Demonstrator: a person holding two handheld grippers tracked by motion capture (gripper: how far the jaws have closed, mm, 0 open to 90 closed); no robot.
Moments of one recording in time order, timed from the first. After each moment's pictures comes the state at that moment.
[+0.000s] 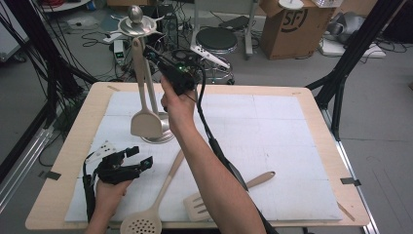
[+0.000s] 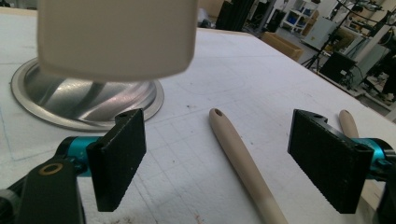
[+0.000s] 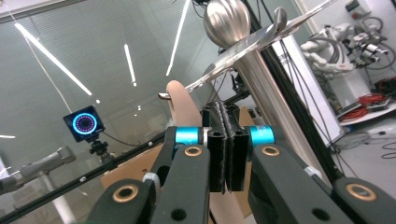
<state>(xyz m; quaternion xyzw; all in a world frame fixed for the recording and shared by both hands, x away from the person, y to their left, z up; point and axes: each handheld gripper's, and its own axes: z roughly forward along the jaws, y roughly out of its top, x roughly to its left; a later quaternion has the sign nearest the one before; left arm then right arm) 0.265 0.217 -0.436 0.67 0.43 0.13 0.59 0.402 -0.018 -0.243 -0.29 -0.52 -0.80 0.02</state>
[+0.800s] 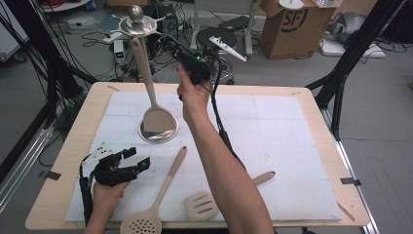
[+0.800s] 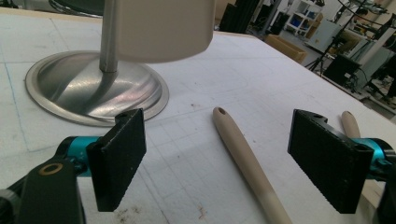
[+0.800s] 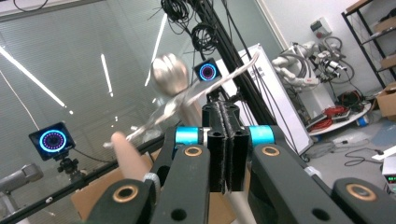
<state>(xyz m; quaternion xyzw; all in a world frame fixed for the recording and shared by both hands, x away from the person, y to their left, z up) 0.259 0.222 -0.436 0.67 0.44 0.13 0.59 0.426 -0.054 -0.234 -0.32 -0.50 -0.80 -0.02</state>
